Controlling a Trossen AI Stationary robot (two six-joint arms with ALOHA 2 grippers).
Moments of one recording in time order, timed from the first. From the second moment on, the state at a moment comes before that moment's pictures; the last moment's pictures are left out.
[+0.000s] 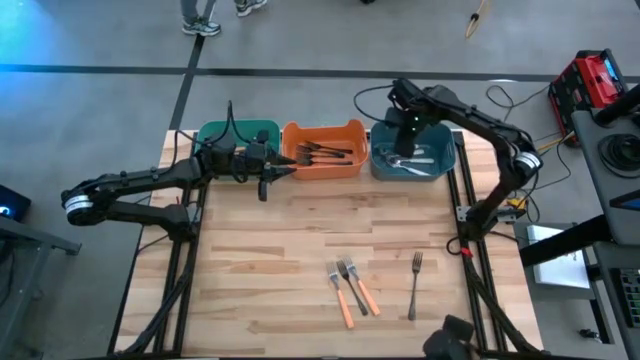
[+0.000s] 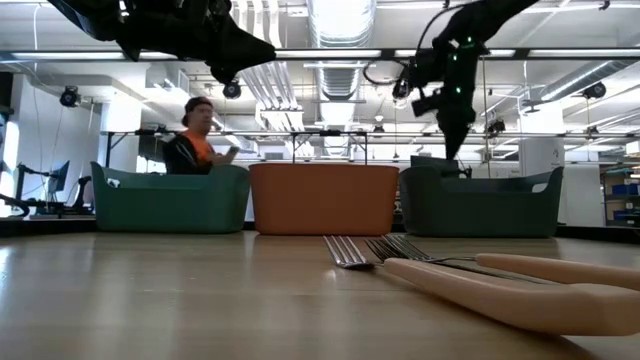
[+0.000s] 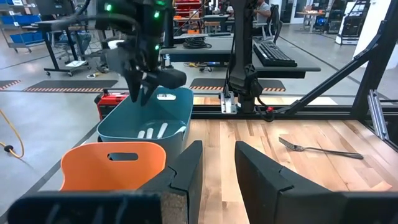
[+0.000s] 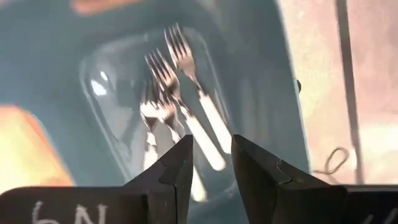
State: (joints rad) left arm 0.44 1.08 0.68 0.28 0.37 0.09; right arm -0.83 1.64 1.45 -1.09 0.10 -0.51
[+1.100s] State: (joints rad) left arm 0.44 1.08 0.68 0.27 0.37 0.06; right arm -0.38 1.62 1.53 -1.08 0.00 0.44
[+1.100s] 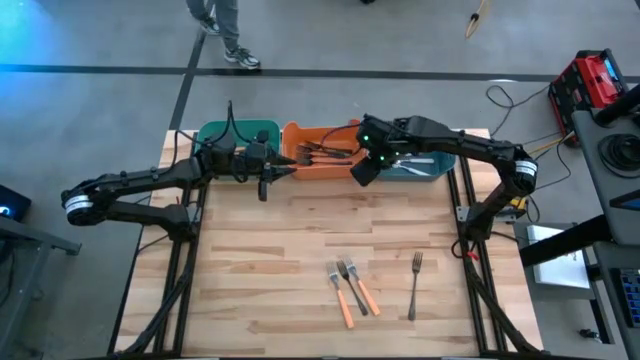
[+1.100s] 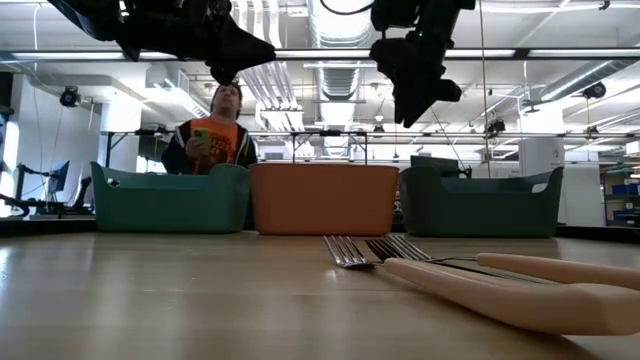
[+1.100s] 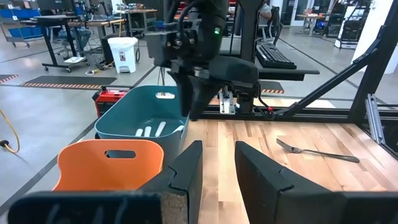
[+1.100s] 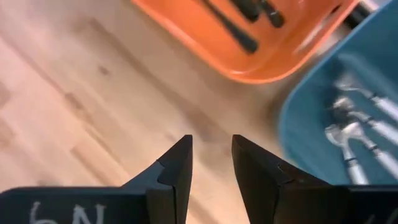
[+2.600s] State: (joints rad) left arm 0.44 1.08 0.68 0.27 0.37 0.06; right arm 0.16 1.62 1.42 -1.13 -0.15 1.22
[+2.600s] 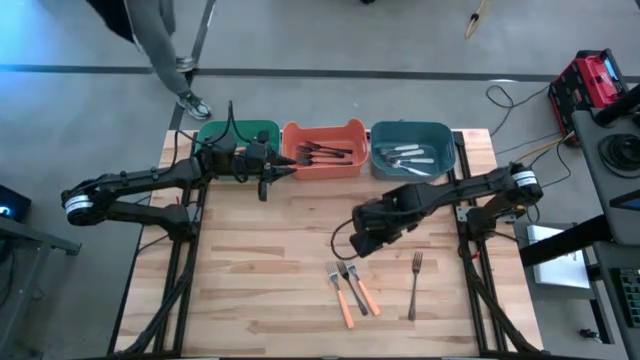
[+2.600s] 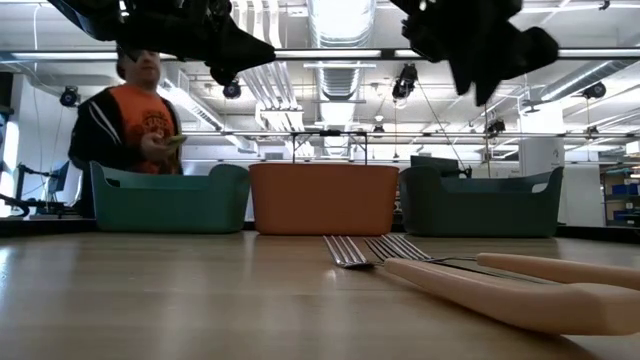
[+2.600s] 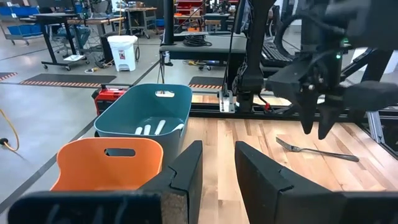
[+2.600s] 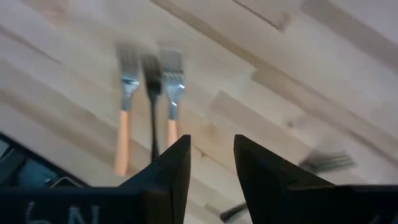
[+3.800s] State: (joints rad) left arm 0.44 1.08 0.68 0.24 0.37 0.06; right arm 0.52 1.39 0.75 -0.73 -0.23 1.93
